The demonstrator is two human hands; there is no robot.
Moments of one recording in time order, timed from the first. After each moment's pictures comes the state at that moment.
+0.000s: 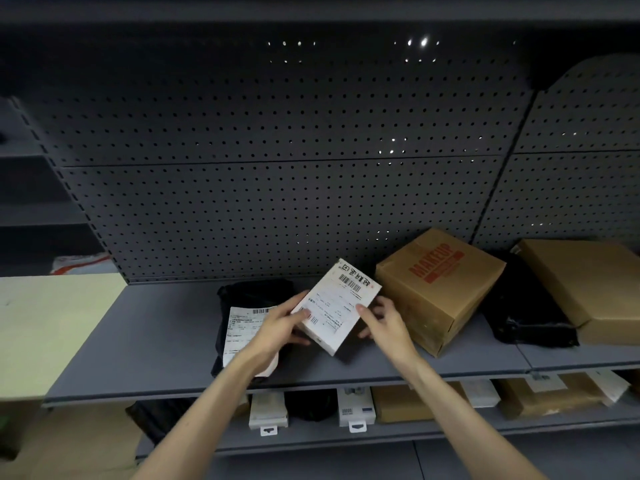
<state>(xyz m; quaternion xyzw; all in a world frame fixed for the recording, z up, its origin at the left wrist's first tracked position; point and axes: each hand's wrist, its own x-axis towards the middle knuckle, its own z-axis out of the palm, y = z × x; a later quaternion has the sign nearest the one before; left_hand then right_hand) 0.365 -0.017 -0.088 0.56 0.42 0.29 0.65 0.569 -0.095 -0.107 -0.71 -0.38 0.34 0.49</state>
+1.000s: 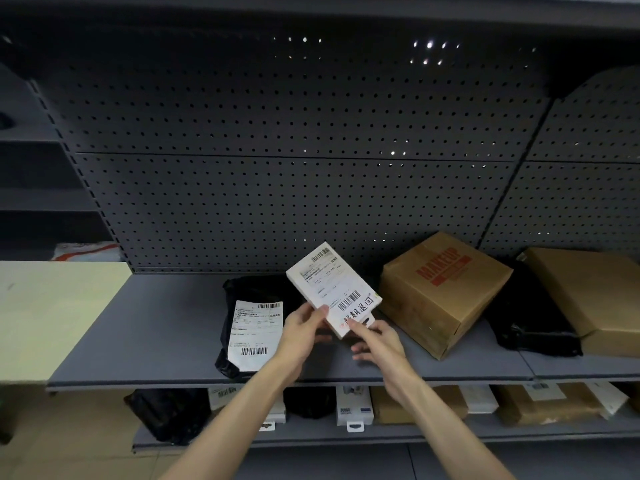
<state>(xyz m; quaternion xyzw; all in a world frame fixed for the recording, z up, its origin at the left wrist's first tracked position) 0.396 -0.037 -0.110 0.47 0.44 0.38 0.66 0.532 -0.117 -0.101 -0.63 -0.24 0.48 0.56</state>
